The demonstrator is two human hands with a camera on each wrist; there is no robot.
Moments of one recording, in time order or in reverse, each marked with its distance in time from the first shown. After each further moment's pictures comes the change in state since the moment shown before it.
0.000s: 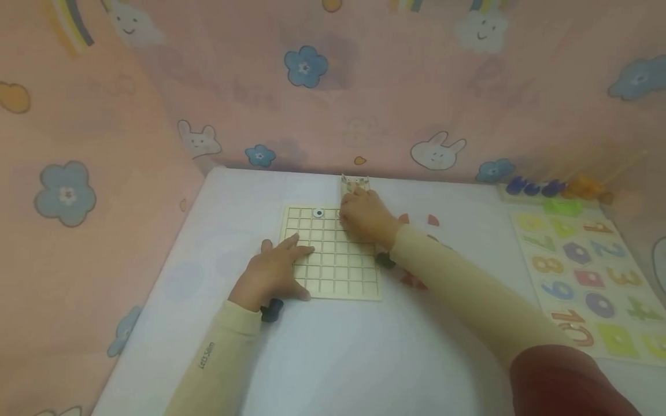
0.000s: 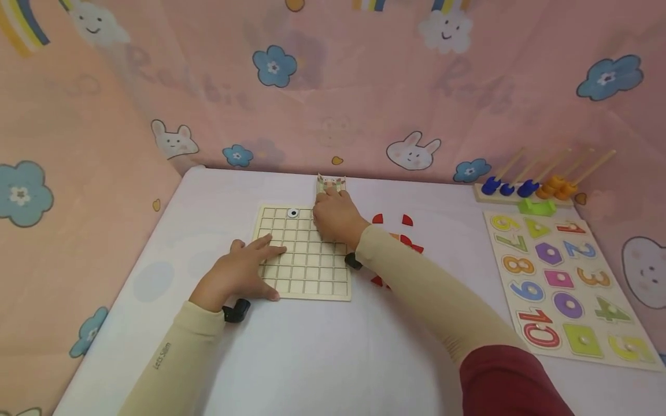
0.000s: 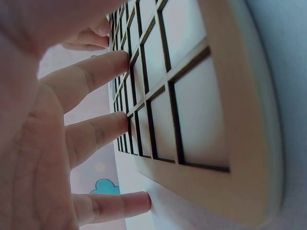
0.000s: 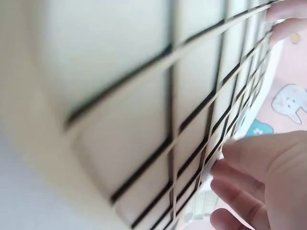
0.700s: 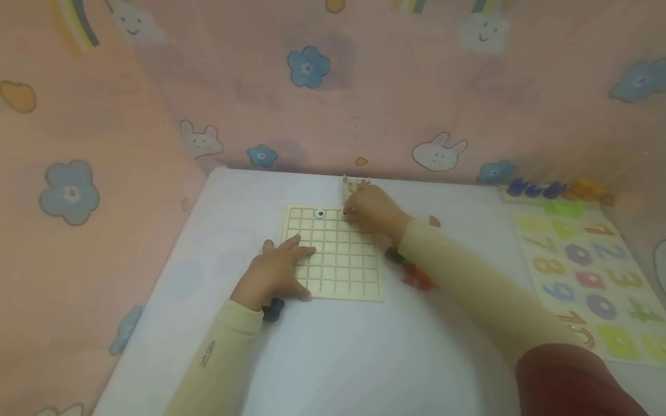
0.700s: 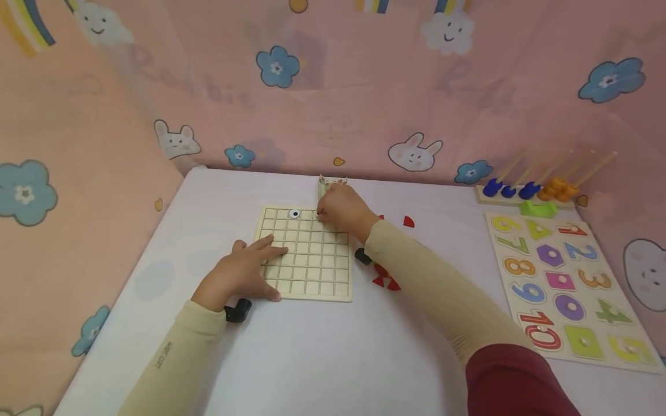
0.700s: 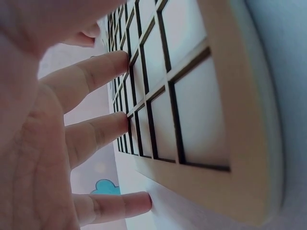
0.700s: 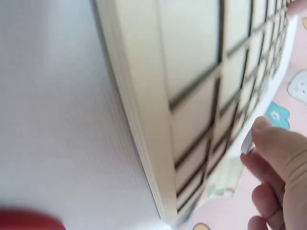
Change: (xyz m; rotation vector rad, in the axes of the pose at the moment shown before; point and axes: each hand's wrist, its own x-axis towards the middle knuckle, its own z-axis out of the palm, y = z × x) left_hand 0.003 -0.003 0.002 -0.012 -0.004 0.005; right_hand 0.002 0.021 -0.008 0.166 0.051 -0.062
